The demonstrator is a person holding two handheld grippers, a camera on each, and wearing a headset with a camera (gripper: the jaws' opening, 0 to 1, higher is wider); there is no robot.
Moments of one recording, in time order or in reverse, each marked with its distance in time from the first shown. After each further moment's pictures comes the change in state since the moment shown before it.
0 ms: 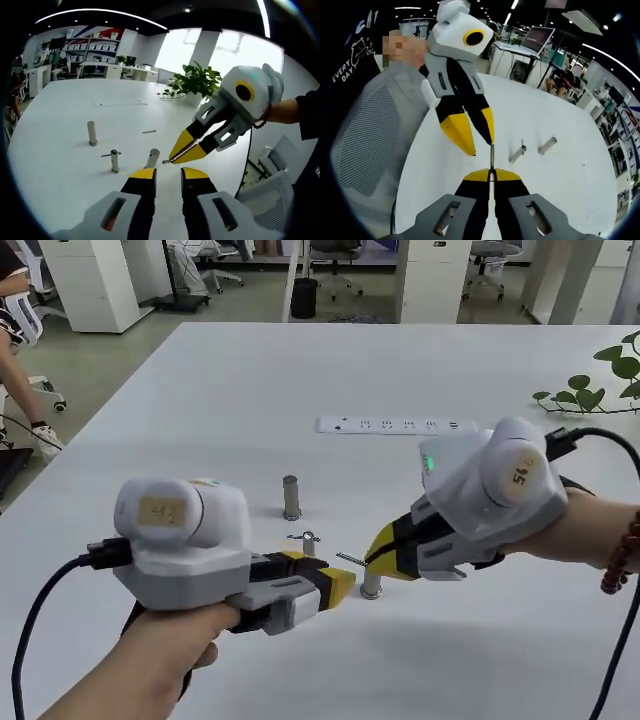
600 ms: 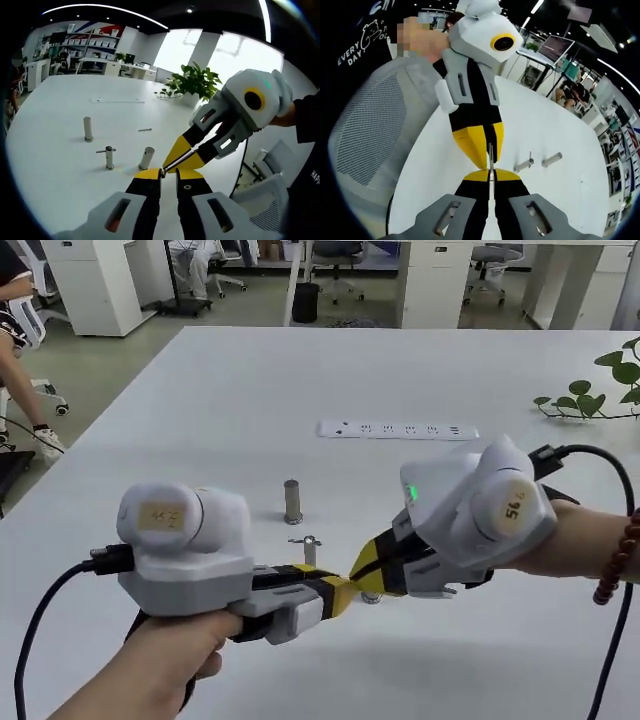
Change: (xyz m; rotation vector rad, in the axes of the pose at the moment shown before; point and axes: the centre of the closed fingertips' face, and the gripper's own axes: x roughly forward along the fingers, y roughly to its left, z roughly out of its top) left arm -0.001 -0.008 -0.003 -0.039 0.001 -0.030; right arm 0.006 0.012 0.014 -0.133 0.000 0.027
